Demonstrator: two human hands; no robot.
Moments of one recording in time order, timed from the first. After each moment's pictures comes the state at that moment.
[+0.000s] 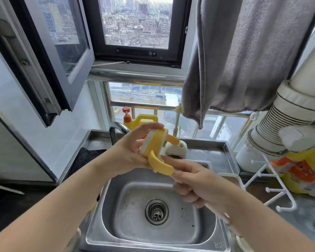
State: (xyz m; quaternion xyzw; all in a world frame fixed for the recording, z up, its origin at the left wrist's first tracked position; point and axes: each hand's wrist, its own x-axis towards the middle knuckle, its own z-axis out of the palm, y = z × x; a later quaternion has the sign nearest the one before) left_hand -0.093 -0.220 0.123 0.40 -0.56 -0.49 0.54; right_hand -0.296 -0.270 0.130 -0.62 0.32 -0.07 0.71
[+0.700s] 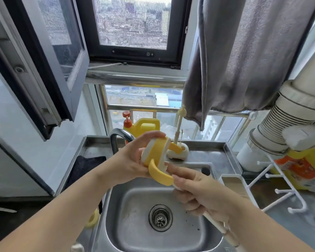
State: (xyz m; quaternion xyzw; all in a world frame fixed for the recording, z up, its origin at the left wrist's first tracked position) left_hand -0.061 -0.225 0.111 0.37 -0.57 -0.52 0.51; right_hand -0.265 -0.263 0.119 -0.57 0.33 -0.08 0.75
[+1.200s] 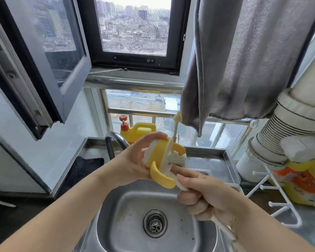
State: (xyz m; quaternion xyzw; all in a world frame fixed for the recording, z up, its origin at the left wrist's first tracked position) left_hand -0.101 -0.240 0.124 0.39 -0.57 -0.50 0.52; right_hand -0.304 -0.291 0.138 -0.45 0.27 -0.02 0.85
